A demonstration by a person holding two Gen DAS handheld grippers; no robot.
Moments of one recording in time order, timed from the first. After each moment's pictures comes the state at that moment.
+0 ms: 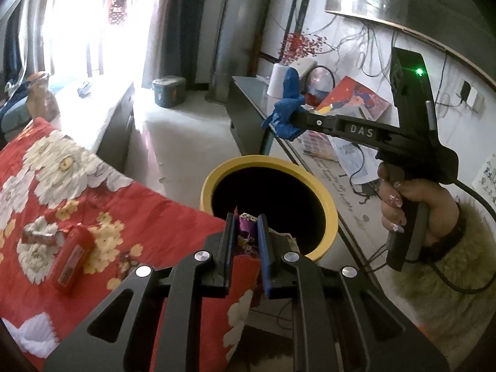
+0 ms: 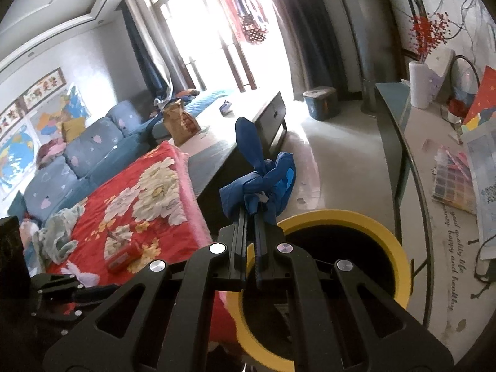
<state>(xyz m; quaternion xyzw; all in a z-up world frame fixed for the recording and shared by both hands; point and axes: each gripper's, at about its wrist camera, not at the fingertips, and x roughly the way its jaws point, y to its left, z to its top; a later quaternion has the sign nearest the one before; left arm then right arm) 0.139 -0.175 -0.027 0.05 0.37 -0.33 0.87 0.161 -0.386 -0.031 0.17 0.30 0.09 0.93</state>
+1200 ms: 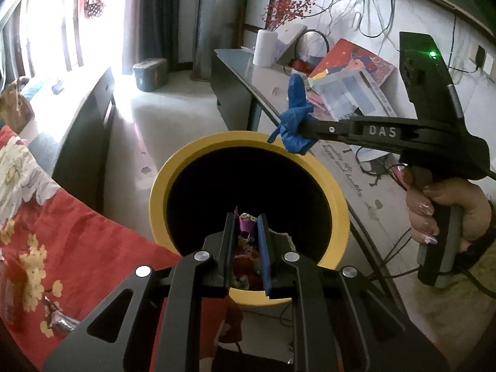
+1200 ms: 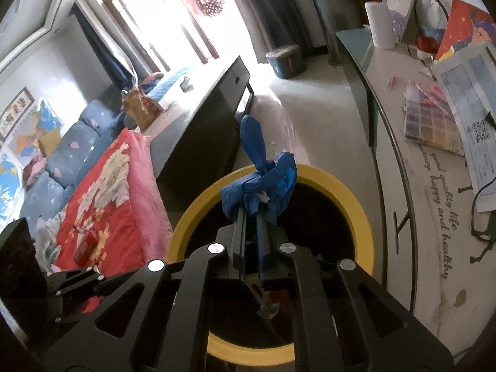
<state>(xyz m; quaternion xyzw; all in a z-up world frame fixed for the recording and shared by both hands) 0.179 -0.268 -0.094 0.09 0.41 -0.34 0.84 0.171 -0.461 -0.104 0.23 0.38 0.05 0.89</state>
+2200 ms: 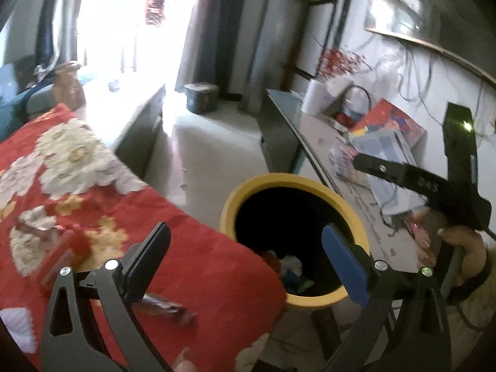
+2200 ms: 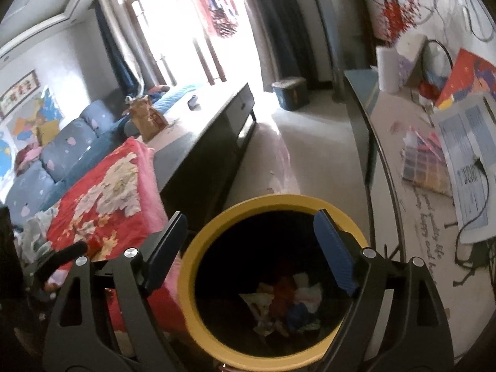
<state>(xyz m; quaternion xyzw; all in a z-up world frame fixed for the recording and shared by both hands) 0.175 -0.185 -0.048 0.00 0.35 -0.24 0.91 0.160 -0.424 -0.061 0.16 0.32 0.04 0.93</state>
